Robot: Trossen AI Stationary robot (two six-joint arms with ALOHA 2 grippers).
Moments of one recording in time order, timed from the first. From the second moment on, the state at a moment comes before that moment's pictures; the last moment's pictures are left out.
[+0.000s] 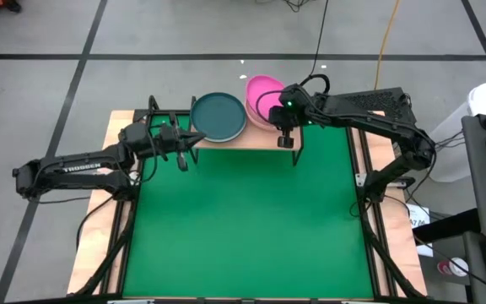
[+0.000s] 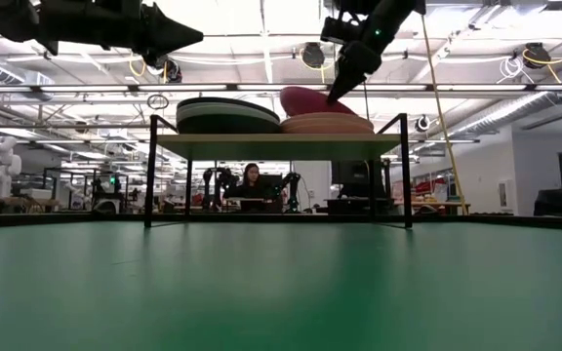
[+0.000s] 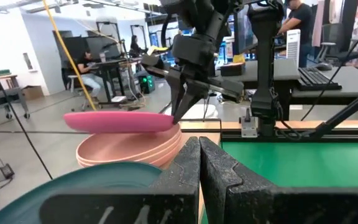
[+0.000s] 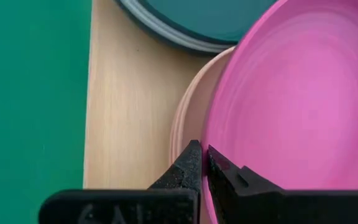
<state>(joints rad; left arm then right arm) 0.37 0.83 0.50 0.39 0.14 0.14 -0.44 1.52 1.41 -0.72 0.05 -0.47</state>
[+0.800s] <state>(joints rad) 0.36 0.75 0.50 0.42 0.14 0.07 -0.40 1.29 1.41 -0.77 0.11 -0.35</state>
